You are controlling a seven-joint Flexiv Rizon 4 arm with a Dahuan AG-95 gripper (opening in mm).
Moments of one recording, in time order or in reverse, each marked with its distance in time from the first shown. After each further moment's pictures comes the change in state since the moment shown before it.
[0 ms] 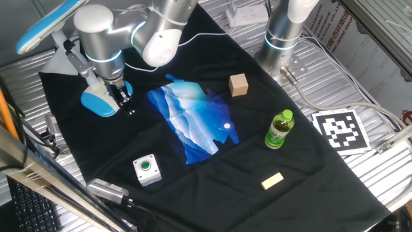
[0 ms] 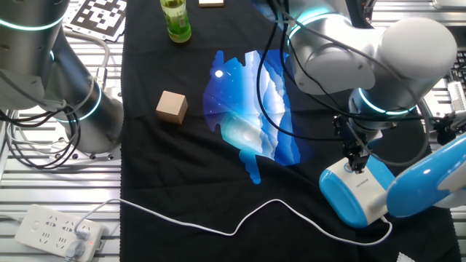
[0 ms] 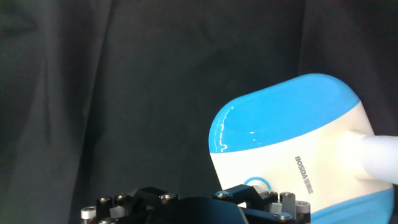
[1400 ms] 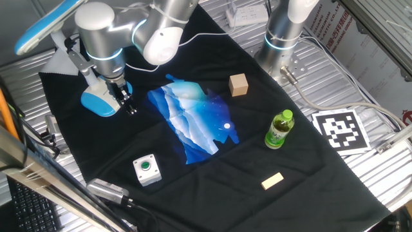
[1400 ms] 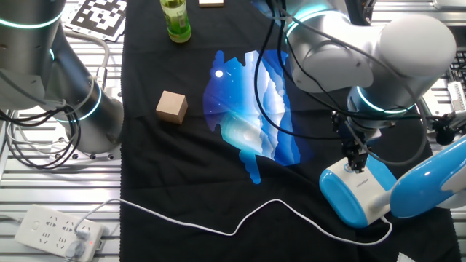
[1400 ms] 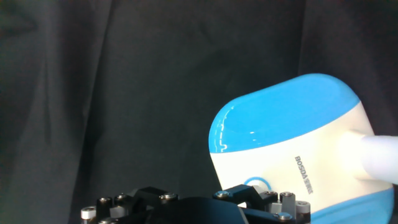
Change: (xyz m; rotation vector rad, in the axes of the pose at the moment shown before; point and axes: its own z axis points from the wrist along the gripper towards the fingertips) arm 0.003 0.002 -0.006 -0.014 -0.005 0.004
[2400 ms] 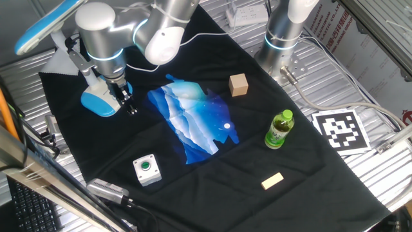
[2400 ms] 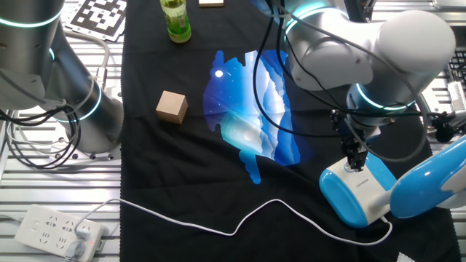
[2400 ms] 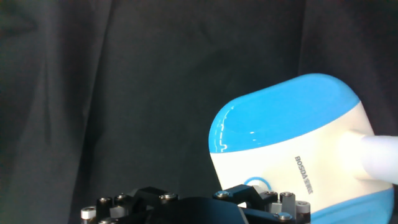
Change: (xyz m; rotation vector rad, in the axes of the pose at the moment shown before) arm 0.001 0.003 -0.003 0.007 0.002 0.007
